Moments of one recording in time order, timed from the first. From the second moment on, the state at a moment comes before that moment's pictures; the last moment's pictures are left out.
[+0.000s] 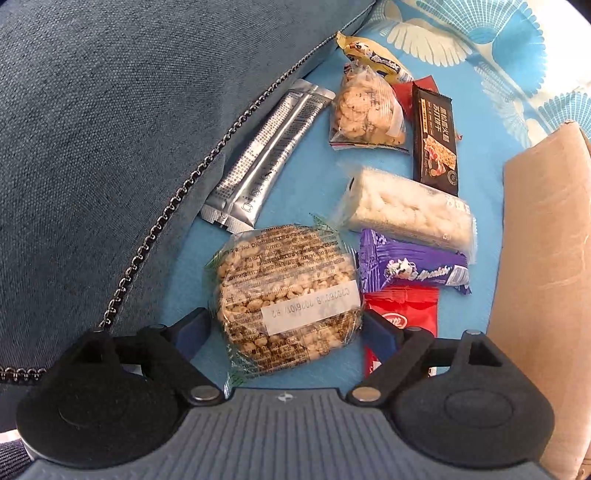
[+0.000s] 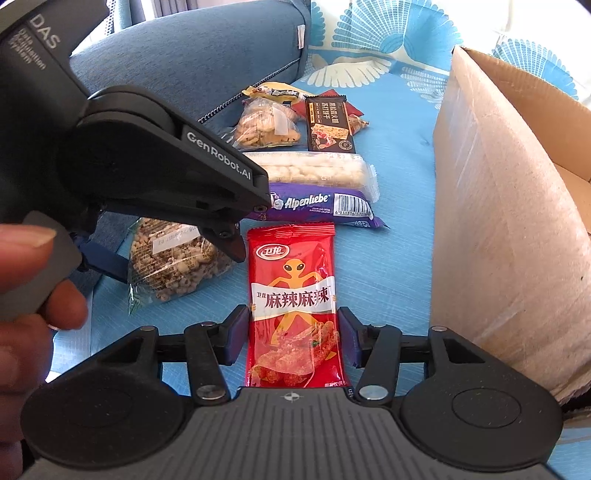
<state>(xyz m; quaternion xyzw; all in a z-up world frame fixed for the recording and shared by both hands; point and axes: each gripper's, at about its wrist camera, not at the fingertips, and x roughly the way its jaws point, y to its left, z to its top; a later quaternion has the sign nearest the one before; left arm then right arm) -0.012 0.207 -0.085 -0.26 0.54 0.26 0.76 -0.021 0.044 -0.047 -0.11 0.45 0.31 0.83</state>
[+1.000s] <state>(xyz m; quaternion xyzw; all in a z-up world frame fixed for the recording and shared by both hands) -0.038 0.188 -0.013 -0.23 0.43 0.20 0.85 -0.044 -0.015 0.016 -0.04 0.35 0.32 0.88</state>
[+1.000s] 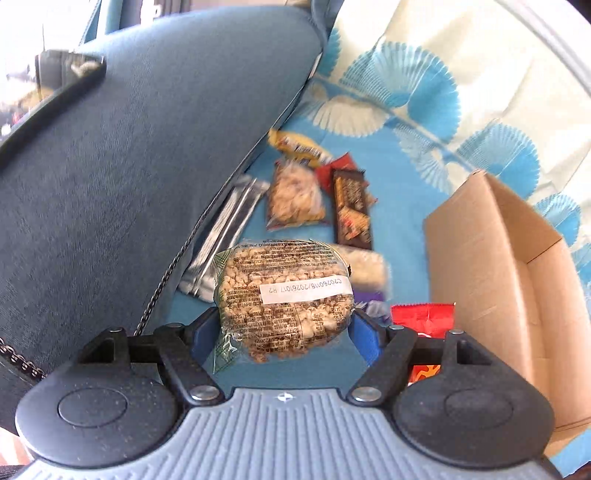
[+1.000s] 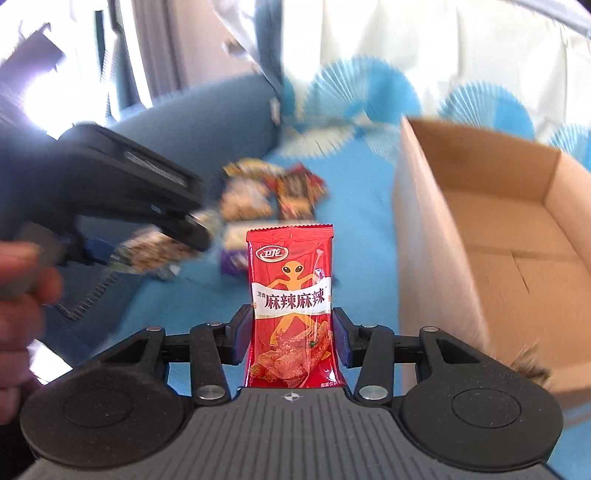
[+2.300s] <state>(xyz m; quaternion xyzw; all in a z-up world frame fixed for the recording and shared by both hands) 0.033 -0.017 0.041 -0.07 0.31 -0.06 0.95 0.070 -0.241 0.072 0.01 0.25 0.12 0.96</state>
